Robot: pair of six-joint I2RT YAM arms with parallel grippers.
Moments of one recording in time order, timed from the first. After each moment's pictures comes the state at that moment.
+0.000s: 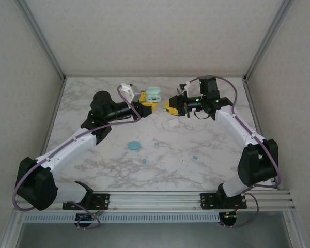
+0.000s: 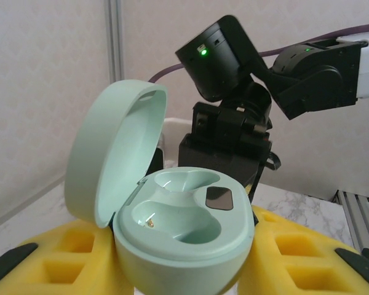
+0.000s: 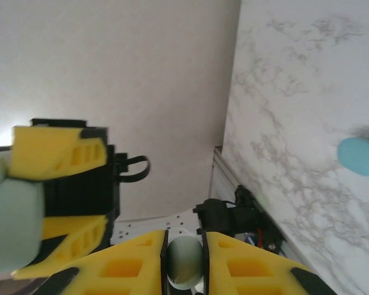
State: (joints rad) left arm -0.54 1.31 0.96 0.39 0.73 -0.08; right arm 0.33 1.54 1.27 -0.36 -1.20 0.87
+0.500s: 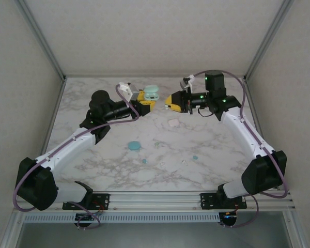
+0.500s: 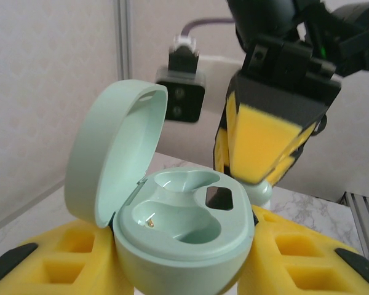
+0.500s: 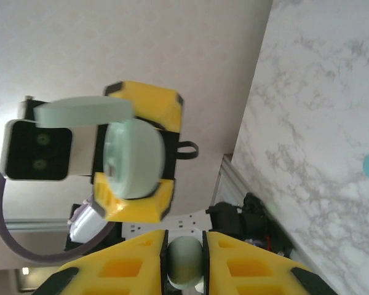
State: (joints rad) left arm -0.52 1.31 0.96 0.39 0.73 -0.08; right arm 0.34 1.44 1.36 -0.45 -1.16 0.84
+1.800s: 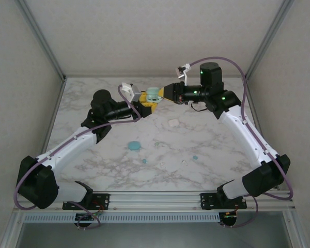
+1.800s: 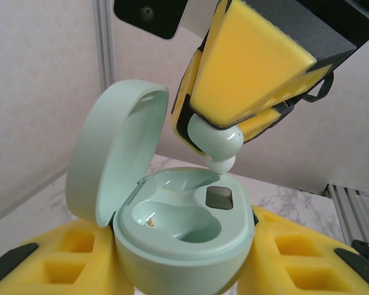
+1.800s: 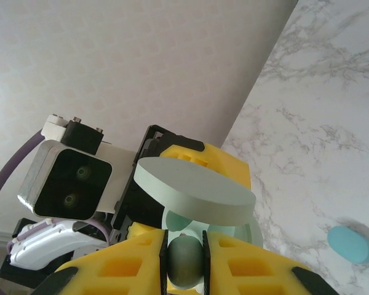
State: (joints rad) left arm -0.53 1.32 0.97 0.38 0.78 -0.07; right arm 0.46 1.44 1.52 -0.48 -0.90 0.69
